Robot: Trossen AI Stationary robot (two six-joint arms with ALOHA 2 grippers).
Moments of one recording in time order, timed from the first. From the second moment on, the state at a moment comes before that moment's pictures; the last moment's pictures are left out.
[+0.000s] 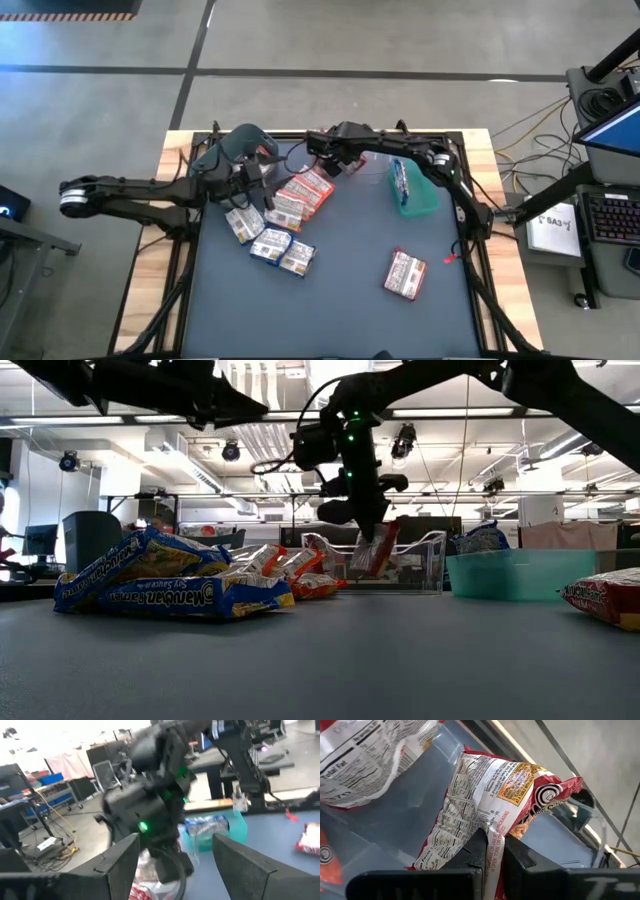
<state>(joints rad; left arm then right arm) 0.17 0.99 0.55 0.44 -0.22 0.27 -0.36 2.26 2.08 -1.35 0.54 0.53</state>
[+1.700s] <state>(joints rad) 0.17 0.92 0.55 0.19 -0.22 0.13 -0.13 1.66 1.23 -0.29 0.22 0.16</state>
